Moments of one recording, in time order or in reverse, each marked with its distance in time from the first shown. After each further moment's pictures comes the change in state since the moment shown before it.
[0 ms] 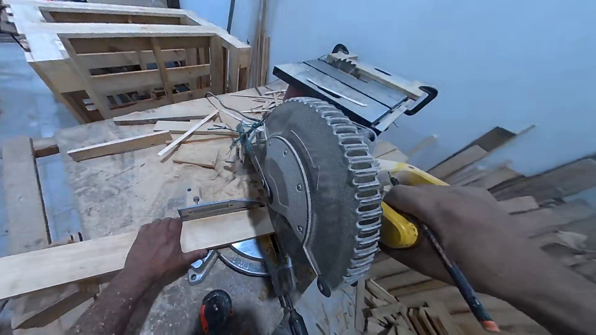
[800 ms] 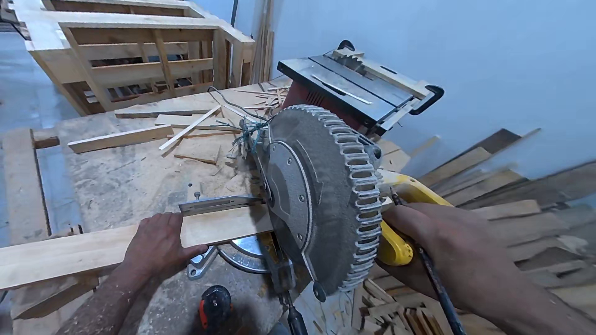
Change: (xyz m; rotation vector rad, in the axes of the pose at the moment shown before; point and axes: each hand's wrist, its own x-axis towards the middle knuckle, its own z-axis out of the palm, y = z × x) left_hand 0.001 0.000 -0.004 -0.014 -0.037 -0.001; right_hand -0.022 -0.005 0.027 -0.001 0.074 -0.045
